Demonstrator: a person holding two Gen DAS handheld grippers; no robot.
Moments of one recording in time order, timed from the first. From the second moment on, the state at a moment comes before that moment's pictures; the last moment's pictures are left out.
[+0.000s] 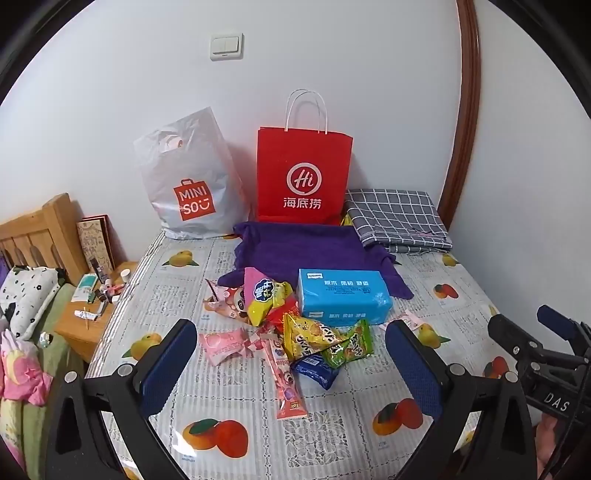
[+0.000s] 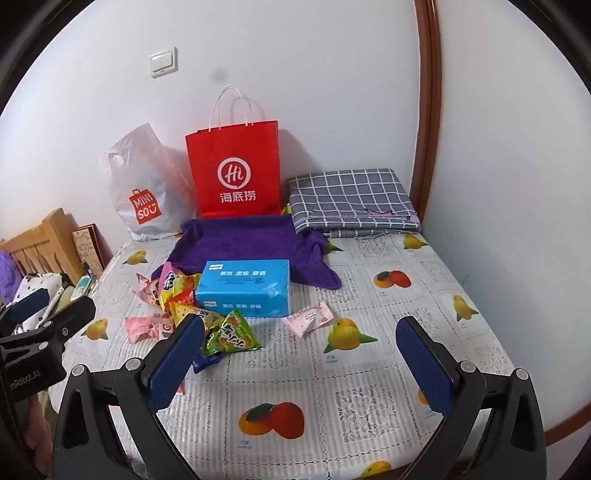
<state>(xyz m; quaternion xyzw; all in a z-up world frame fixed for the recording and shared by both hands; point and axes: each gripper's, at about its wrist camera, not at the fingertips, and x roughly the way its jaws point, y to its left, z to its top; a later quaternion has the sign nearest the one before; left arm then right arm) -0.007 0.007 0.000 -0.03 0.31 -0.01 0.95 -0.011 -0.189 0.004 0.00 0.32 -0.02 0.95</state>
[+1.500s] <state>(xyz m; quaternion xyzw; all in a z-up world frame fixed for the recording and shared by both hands) -0.016 0.014 0.007 -0.04 0.31 -0.02 0.95 -0.026 -0.175 0.013 0.01 0.33 0.00 0.95</state>
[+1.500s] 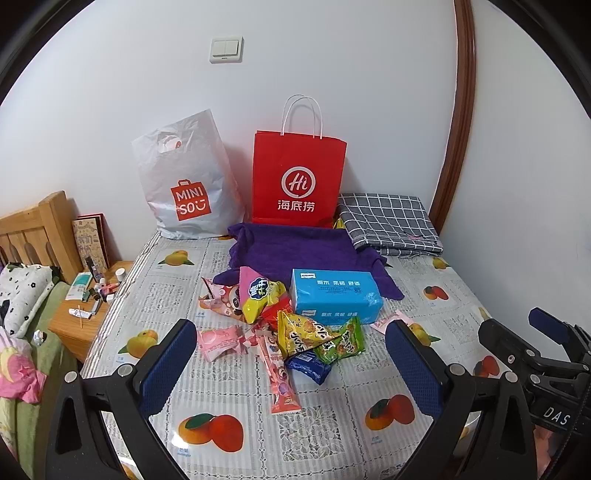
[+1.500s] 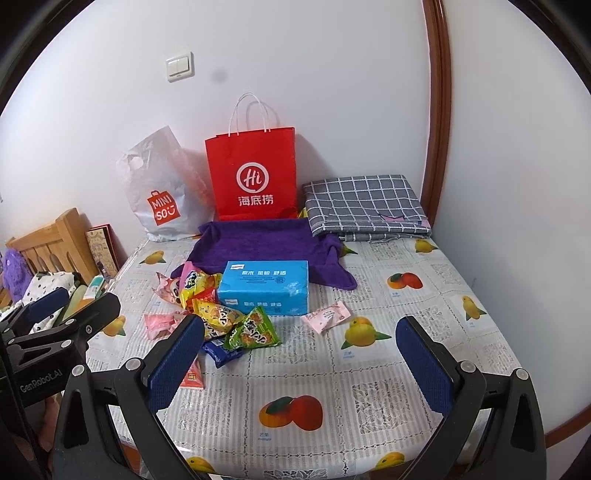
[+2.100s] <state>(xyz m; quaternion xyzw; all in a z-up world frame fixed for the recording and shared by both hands) -0.019 0.013 0.006 -0.04 0.31 -0.02 0.95 -0.028 -0.174 0.011 0.02 0.33 0.00 0.94</state>
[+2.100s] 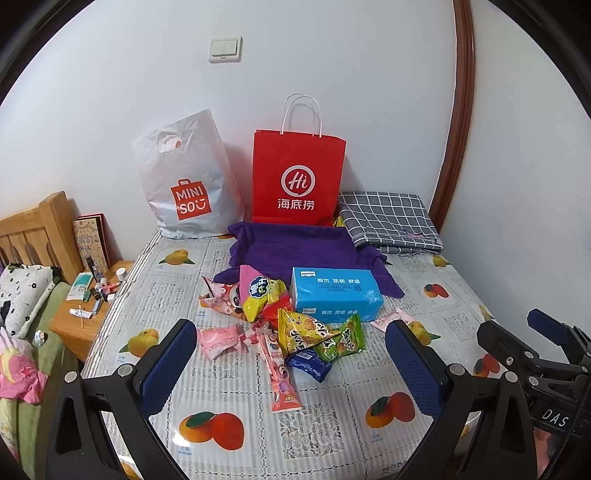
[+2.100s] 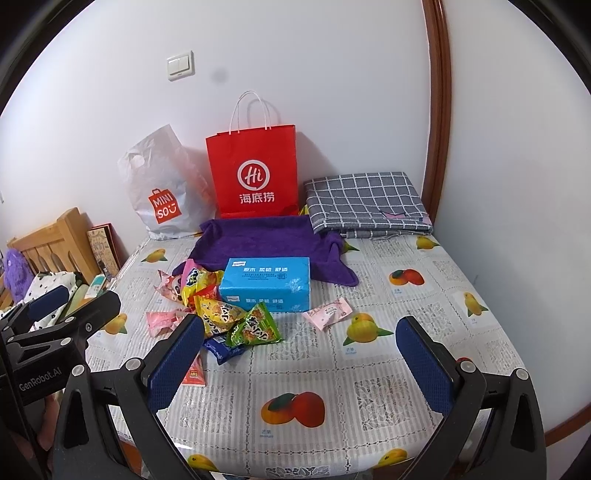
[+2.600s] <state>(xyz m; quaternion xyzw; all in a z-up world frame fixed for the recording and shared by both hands) -0.018 0.012 0.005 -0.04 0.31 -0.02 0.95 -0.030 -0.177 0.011 0.02 0.33 0.00 0.95</state>
